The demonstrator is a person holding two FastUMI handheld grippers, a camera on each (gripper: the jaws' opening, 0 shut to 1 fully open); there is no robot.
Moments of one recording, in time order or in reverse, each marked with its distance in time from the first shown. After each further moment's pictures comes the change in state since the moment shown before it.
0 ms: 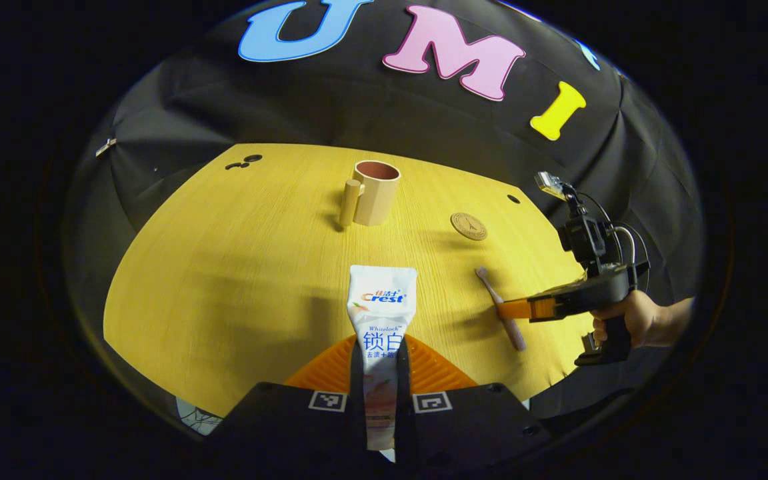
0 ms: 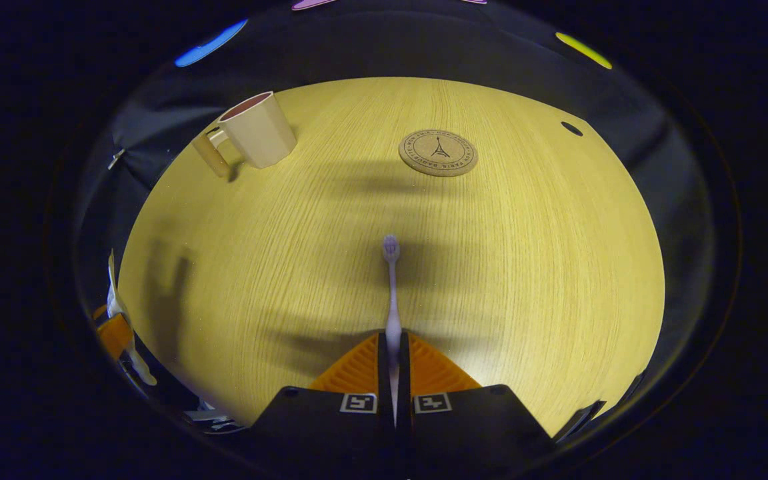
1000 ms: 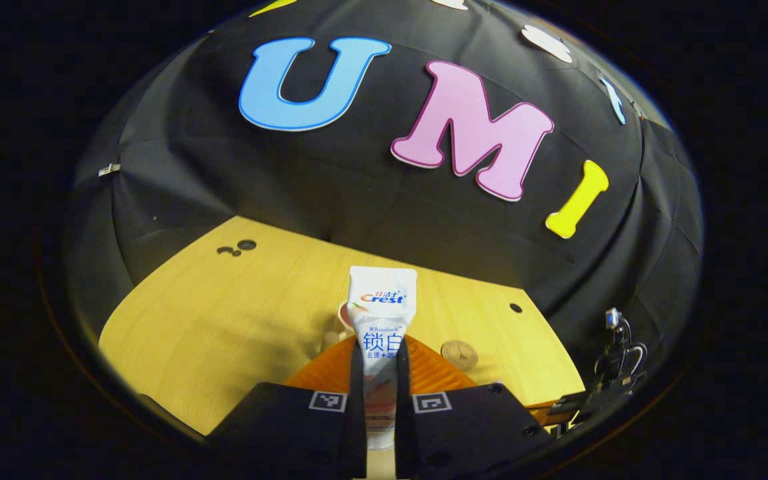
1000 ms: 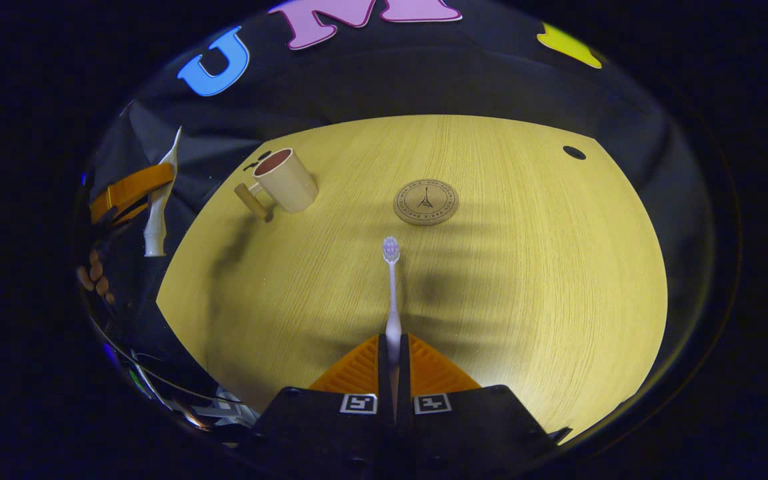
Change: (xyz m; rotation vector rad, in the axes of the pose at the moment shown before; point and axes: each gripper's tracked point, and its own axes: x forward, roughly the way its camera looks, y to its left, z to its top) left arm 0.034 -0.022 0.209 -0.095 -0.380 0.017; right arm -0.051 -0.033 0.039 0.021 -0.145 0.189
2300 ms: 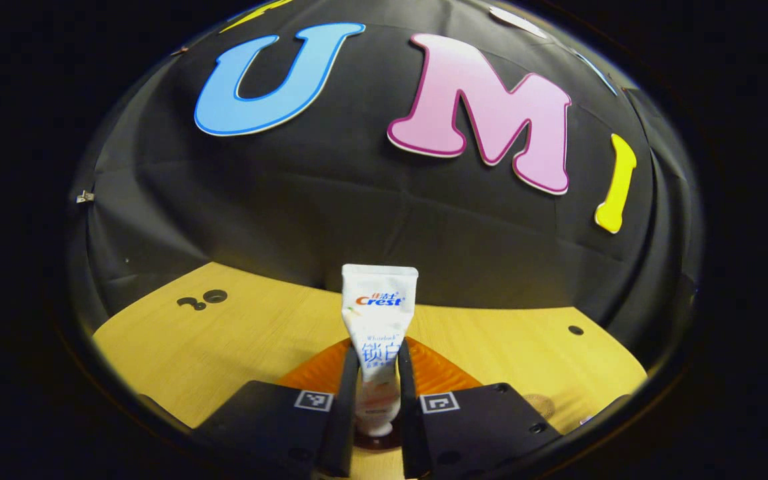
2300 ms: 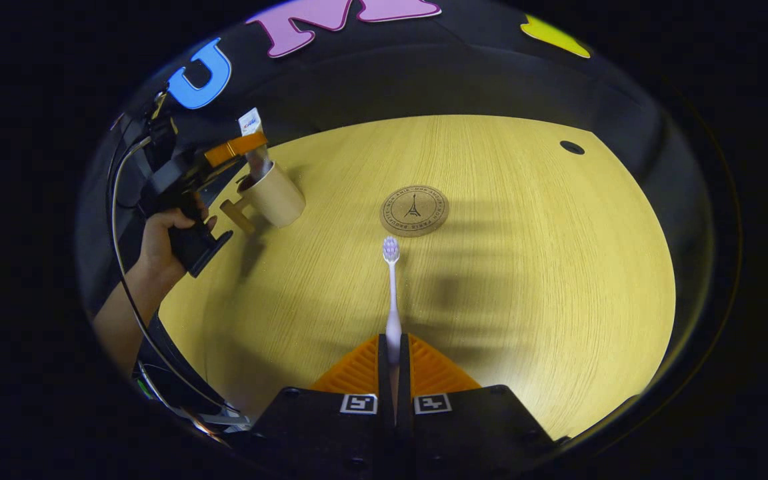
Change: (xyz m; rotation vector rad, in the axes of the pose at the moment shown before) left arm 0.182 0.027 -0.007 0.142 -0.143 0.073; right arm 0.019 -0.010 0.013 0.030 -0.013 0.018
